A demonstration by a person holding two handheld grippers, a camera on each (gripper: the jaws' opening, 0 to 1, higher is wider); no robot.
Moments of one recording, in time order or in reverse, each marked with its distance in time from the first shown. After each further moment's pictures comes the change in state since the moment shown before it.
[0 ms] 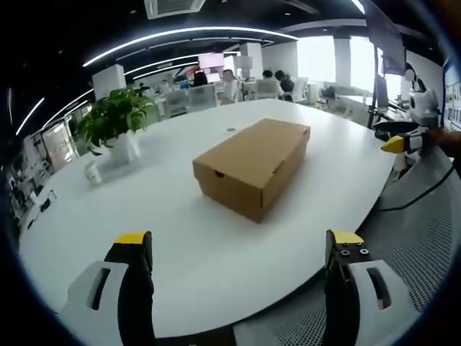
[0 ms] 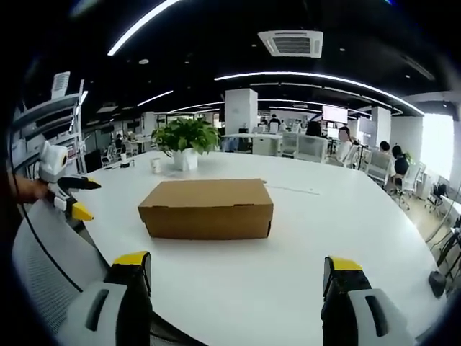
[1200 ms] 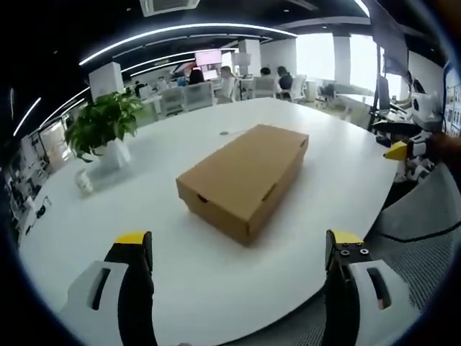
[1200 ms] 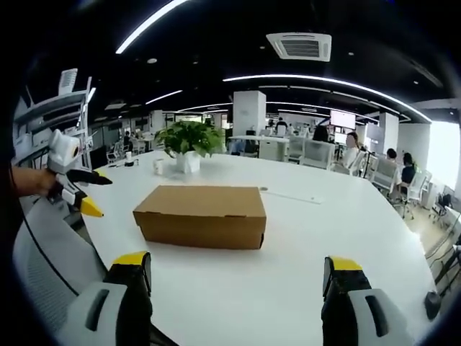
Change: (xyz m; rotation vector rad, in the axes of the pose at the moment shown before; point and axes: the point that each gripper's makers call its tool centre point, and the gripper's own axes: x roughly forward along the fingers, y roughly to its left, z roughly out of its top) left arm 0.037 -0.024 0.035 -0.005 0.023 -0.016; right arm 0.012 -0.024 0.020 -0.046 -0.008 0.039
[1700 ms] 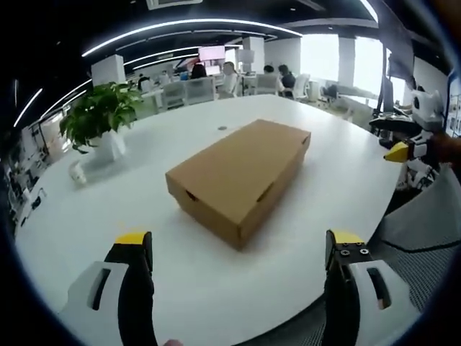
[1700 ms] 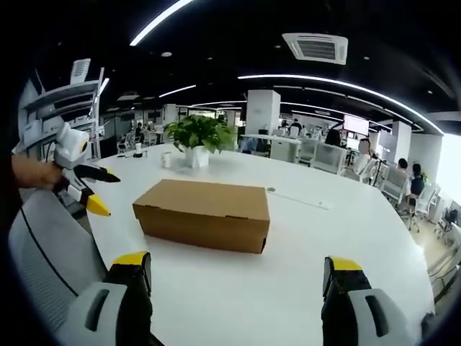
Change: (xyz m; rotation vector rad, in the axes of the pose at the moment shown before) left arm 0.024 -0.010 -0.006 -0.035 0.018 -0.002; right arm 0.020 -0.004 0.002 -0.071 0.013 0.064
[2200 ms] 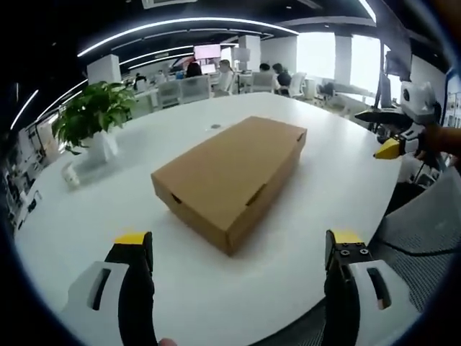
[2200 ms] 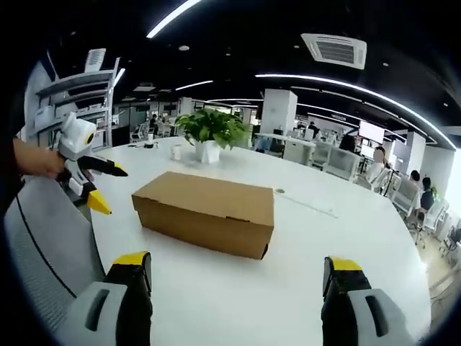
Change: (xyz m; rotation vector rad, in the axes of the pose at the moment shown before) left arm 0.019 -0.010 -0.004 0.012 0.016 -0.023; right arm 0.027 -0.008 0.001 -0.086 0.014 0.078
